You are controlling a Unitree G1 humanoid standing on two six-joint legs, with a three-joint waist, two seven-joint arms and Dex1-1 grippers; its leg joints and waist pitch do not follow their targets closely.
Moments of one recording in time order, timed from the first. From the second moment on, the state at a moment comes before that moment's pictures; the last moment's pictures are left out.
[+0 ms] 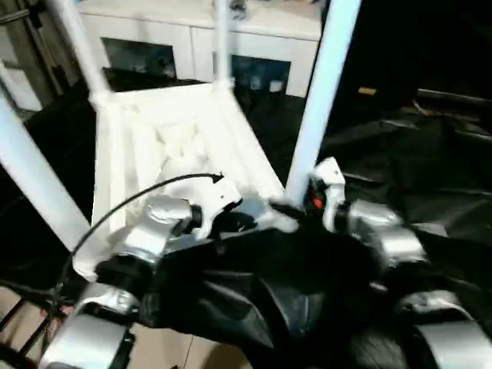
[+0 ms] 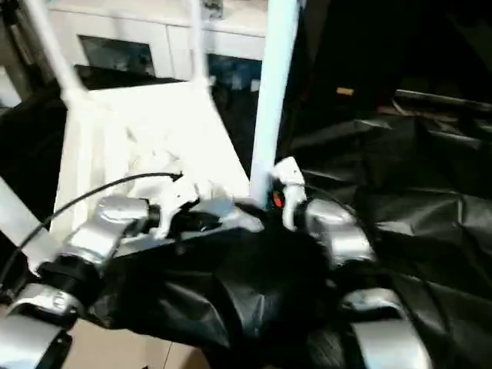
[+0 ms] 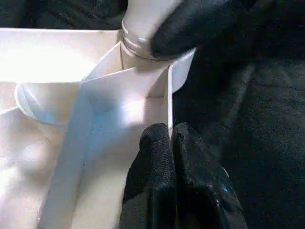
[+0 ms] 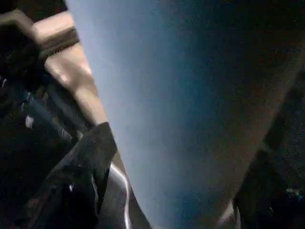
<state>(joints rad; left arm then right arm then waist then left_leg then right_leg) -0.62 0.27 -0.23 0.65 0.07 0.09 -1.14 -0.59 -0.24 0.06 0.72 0.09 0.11 1.01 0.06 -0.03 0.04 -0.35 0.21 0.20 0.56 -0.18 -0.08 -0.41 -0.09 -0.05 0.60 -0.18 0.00</state>
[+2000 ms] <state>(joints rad) -0.67 0.26 -0.22 0.75 0.07 0.04 -1.17 -0.53 -0.28 0.05 0.67 0.12 0.12 1.07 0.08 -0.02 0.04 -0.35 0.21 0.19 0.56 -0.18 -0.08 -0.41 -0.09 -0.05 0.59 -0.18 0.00</state>
